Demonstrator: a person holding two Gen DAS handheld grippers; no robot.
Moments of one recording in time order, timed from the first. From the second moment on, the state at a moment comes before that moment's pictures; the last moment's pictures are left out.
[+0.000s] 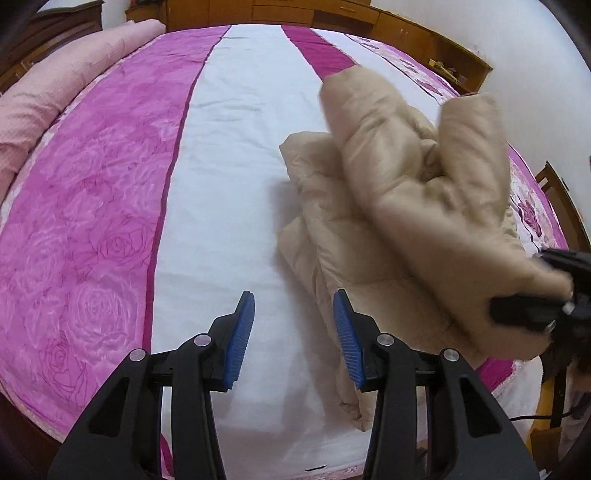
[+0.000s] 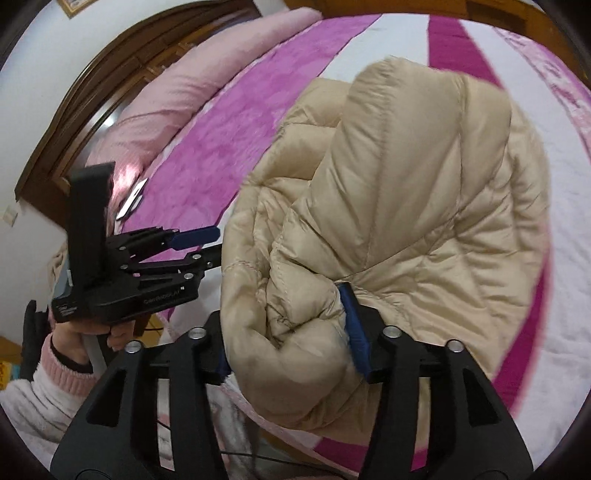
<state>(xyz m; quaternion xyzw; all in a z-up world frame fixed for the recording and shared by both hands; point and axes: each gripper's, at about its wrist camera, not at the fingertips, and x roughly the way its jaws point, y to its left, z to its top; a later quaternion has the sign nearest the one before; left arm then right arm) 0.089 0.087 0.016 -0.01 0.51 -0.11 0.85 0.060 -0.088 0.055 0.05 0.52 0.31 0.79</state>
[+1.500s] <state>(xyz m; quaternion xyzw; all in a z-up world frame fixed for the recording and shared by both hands) 0.105 -0.025 0.058 0.03 0.50 -0.19 0.85 0.053 -0.269 0.023 0.25 0.51 0.16 0.81</state>
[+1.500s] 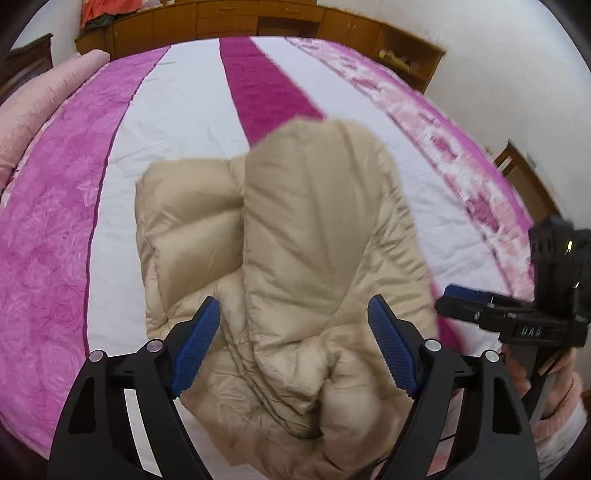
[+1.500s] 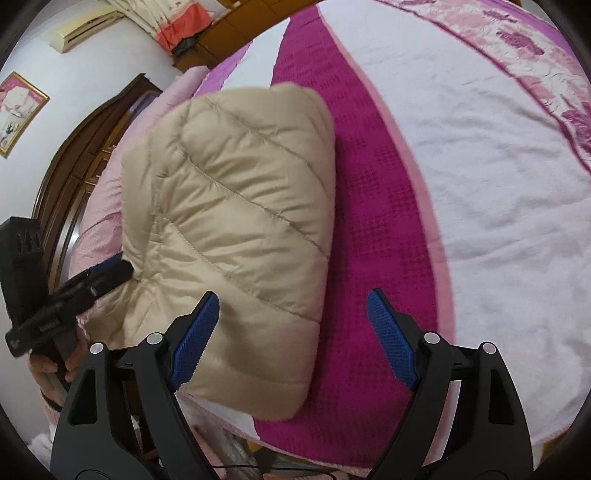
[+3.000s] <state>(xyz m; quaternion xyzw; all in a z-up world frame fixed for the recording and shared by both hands) 0.093 0.132 -0.050 -0.22 0.54 -0.09 0.81 0.084 -0.201 -0.027 0.28 0.53 0.29 0.74</state>
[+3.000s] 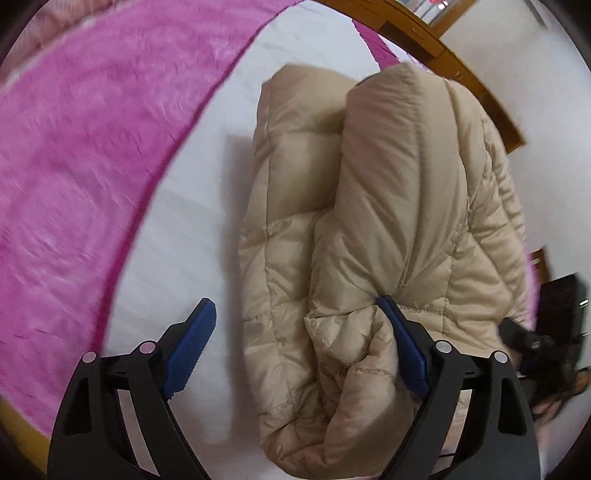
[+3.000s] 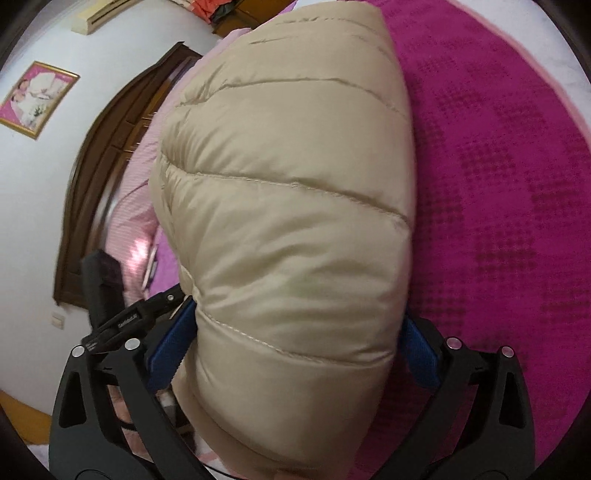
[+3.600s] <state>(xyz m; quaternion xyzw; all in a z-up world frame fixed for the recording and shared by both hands) 0.160 0.047 -0.011 -0.27 0.47 -0.30 0.78 0.076 -0.304 0.042 0.30 0.41 0.26 0.82</state>
